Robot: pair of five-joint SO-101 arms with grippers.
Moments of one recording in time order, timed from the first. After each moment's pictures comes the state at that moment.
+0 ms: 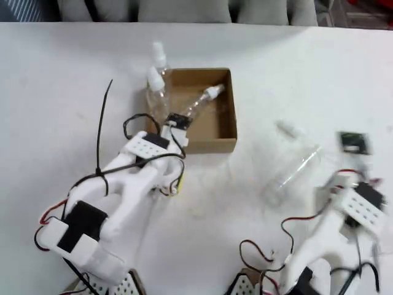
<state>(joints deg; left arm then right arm) 19.4 5.8 34.6 62.4 11.1 41.5 -35.4 49.8 62.6 34.8</state>
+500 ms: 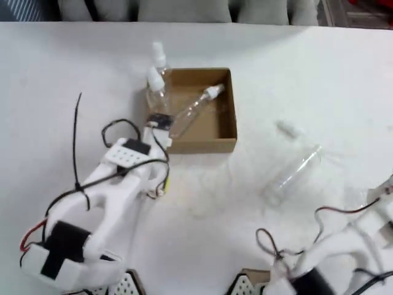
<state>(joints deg) 13.9 -6.9 44.2 60.7 10.9 55.7 -24.0 28.7 67.7 46.7</state>
